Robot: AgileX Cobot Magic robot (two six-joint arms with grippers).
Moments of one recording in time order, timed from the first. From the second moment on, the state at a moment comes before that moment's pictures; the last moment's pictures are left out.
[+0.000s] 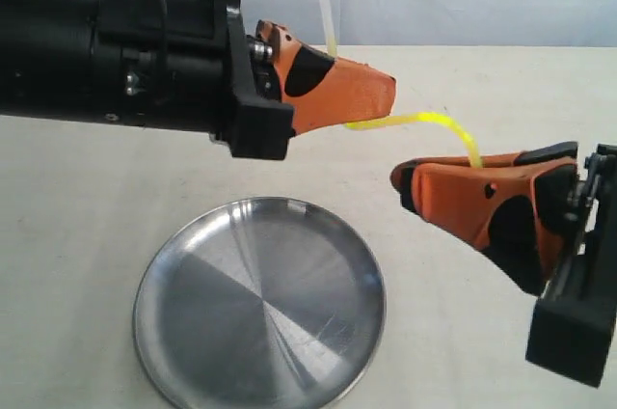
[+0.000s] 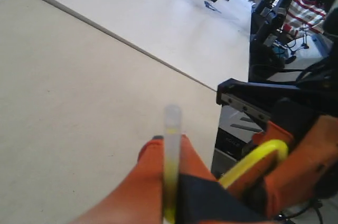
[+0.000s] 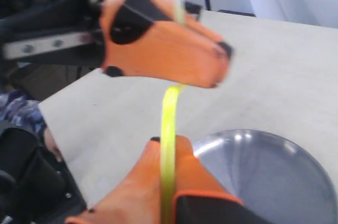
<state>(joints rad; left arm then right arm) -0.71 1.27 -0.91 -1.55 0.73 1.31 0.85 0.69 -0.53 0.20 0.19 0.14</state>
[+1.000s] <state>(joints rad) -0.72 1.22 -0.87 -1.51 0.68 1.23 0.77 0.70 -0.53 1.47 0.13 -0.99</state>
